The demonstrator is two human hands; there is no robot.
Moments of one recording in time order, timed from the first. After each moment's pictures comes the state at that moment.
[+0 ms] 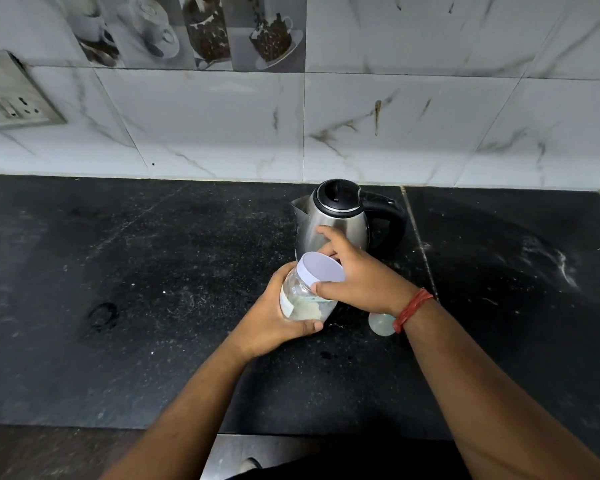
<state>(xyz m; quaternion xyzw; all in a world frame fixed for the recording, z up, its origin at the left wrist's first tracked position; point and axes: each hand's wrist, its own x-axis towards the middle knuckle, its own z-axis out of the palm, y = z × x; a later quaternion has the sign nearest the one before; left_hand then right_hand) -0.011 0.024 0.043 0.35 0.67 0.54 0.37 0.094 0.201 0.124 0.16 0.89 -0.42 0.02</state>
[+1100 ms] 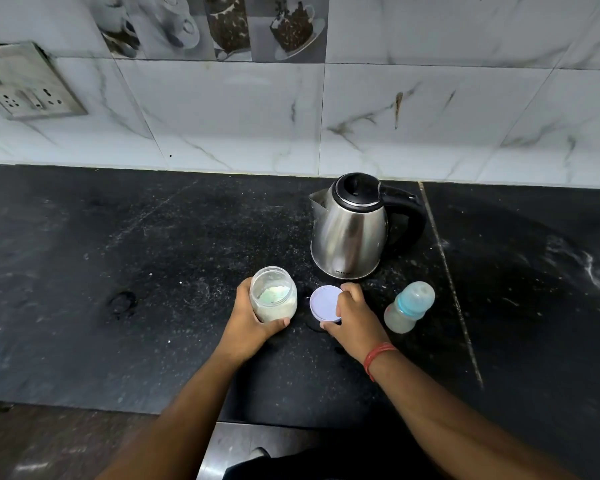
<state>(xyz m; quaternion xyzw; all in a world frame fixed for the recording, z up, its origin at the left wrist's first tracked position) -0.036 -0.023 -0.016 0.22 0.77 0.53 0.26 0.103 0.163 -0.024 0.28 0.91 -0.30 -0.02</state>
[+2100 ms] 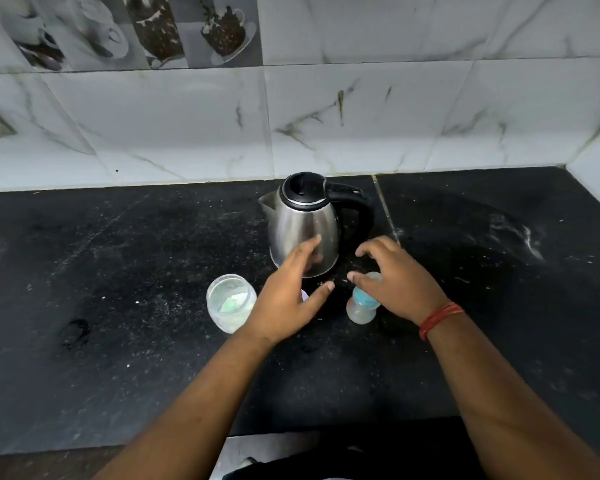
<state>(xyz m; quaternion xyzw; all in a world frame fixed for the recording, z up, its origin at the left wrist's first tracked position) 0.022 0.081 0.070 0.51 0.72 0.45 0.15 0.171 0.249 0.094 0.28 0.92 -0.25 -0.10</state>
